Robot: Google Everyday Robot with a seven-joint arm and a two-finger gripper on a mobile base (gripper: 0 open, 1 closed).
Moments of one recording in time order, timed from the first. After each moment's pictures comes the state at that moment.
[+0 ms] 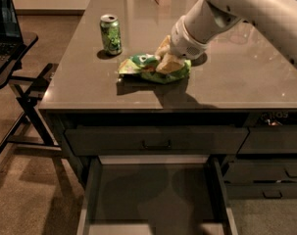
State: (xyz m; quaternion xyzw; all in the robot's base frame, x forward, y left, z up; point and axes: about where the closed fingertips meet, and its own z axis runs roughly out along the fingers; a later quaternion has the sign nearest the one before) arm 0.631 -0.049 0.883 -0.71 0.64 0.07 0.29
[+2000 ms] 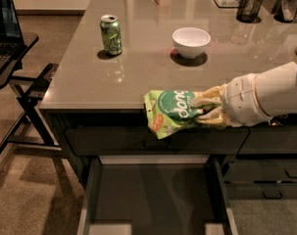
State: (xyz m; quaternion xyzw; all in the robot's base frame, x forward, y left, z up) arm 0.475 -0.139 0.857 -0.70 0.61 0.04 0.37
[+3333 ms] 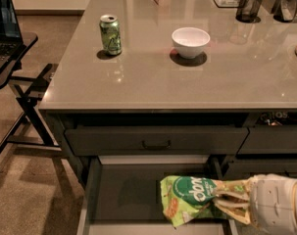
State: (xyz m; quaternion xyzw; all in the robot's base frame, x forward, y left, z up) arm 0.316 -0.162 0.774 -0.70 0.61 0.05 0.38
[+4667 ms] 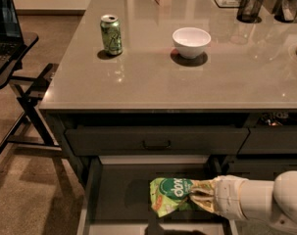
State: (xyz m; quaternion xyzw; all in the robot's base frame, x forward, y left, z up) arm 0.371 -0.143 0.654 -0.70 0.60 0.04 0.38
